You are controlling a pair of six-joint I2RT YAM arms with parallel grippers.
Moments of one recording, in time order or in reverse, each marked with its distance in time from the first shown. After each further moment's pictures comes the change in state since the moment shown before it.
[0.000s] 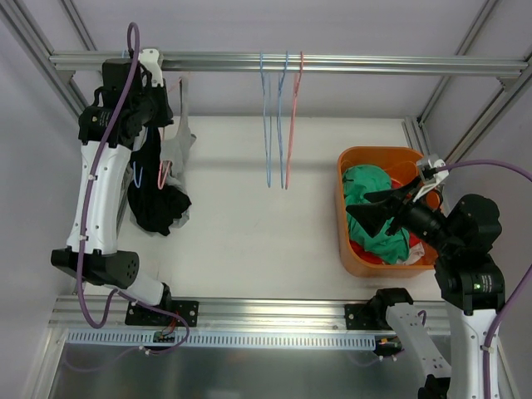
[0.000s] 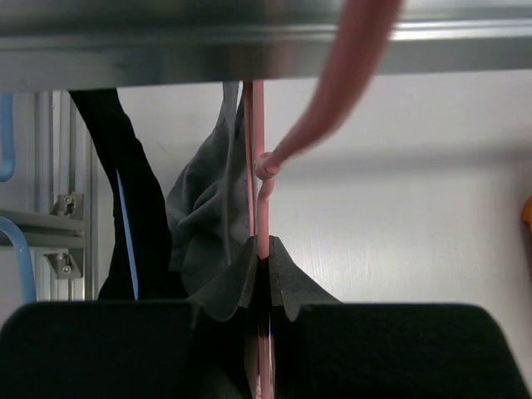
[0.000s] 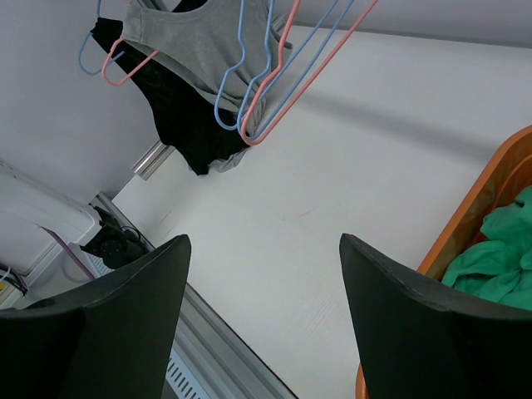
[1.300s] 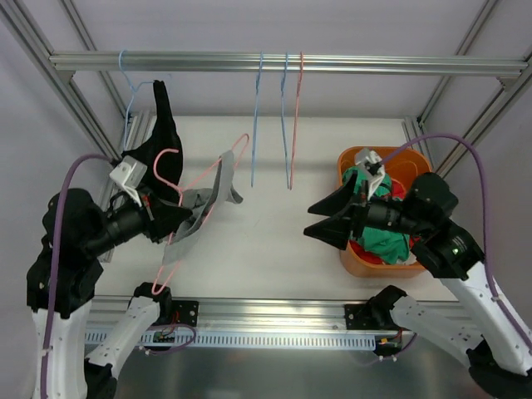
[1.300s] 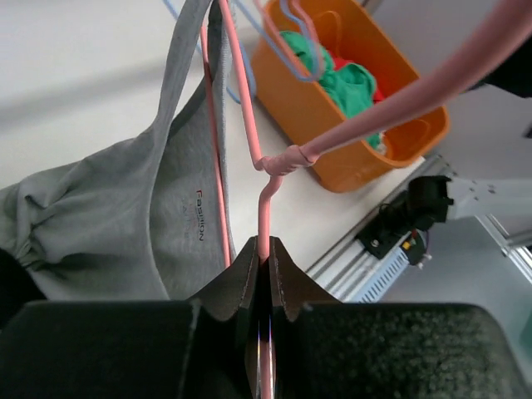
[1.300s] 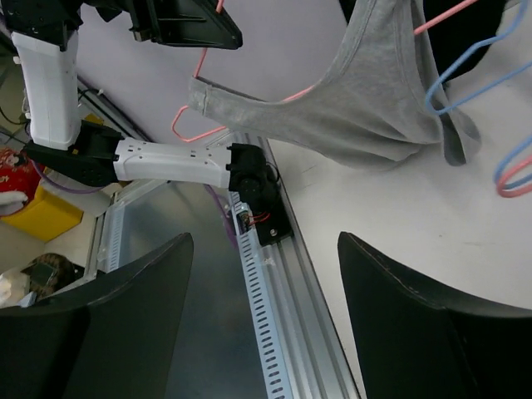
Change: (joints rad) left arm -0.075 -0.830 -0.613 0.013 0.556 -0.173; right arm 0.481 0.149 -0.023 0.269 -0.056 0.120
